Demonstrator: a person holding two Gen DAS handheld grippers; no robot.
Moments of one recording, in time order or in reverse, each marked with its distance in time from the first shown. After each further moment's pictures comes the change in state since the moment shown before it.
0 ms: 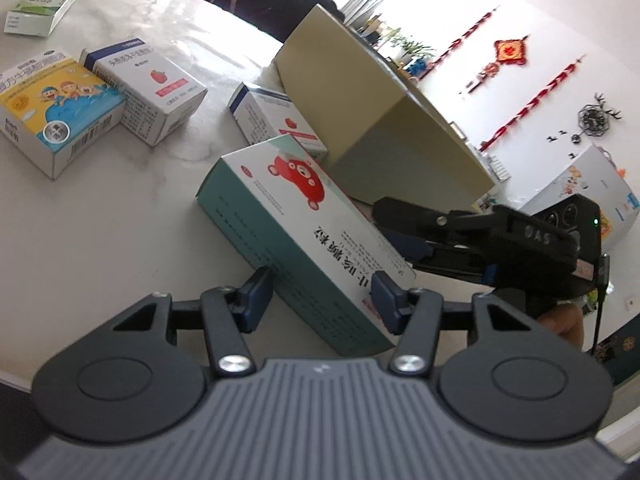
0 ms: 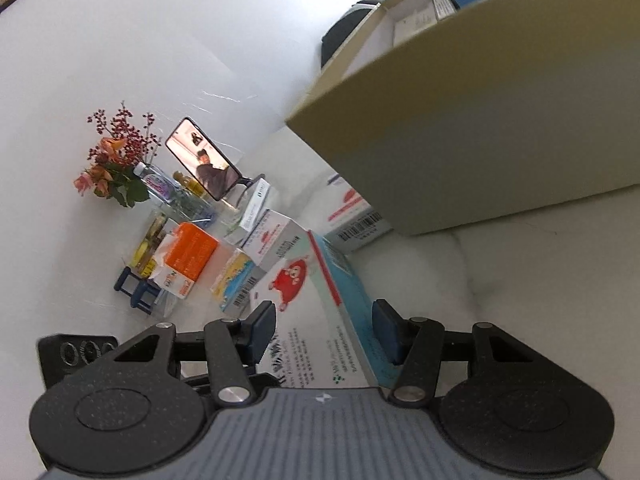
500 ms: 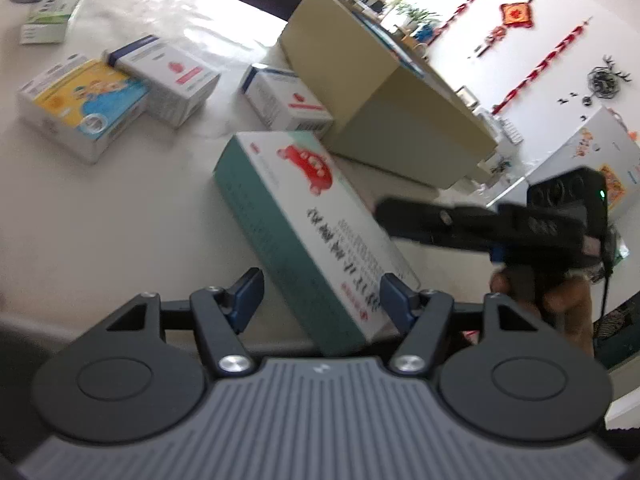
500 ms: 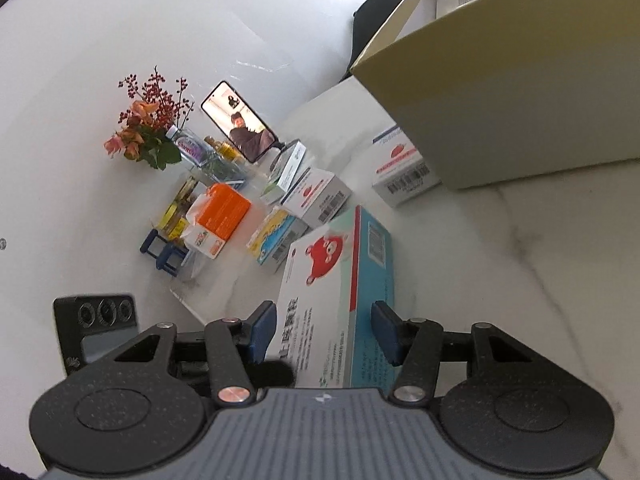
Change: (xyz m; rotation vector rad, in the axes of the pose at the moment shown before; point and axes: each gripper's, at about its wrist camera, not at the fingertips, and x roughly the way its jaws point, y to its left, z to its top) left arm -0.030 -0.010 -0.004 0.049 0.113 0.092; right arm -0.006 0.016 -0.019 -0.050 0.076 0.055
